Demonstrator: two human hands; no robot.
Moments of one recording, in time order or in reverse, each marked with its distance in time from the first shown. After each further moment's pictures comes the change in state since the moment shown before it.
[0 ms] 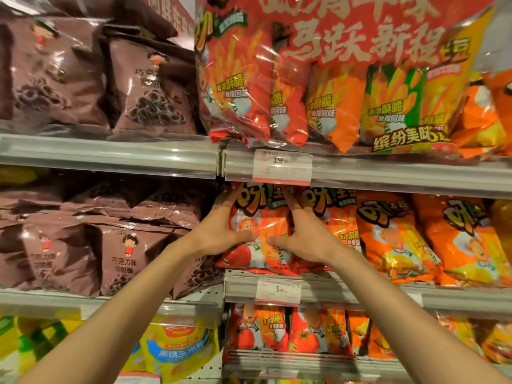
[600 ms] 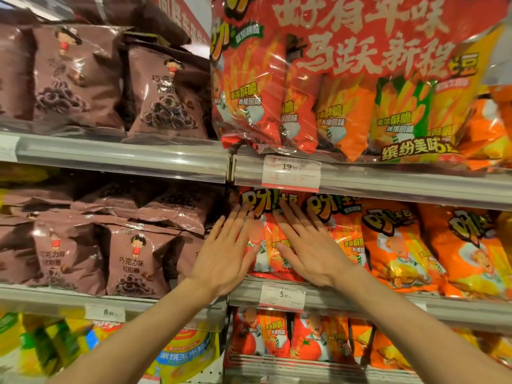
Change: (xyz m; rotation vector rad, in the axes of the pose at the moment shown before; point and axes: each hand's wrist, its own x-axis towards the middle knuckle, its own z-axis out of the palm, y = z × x) left_hand -0.033 -0.018 0.042 0.757 0.214 0.207; right_hand 0.000 0.032 0.024 -0.502 0.114 -0.400
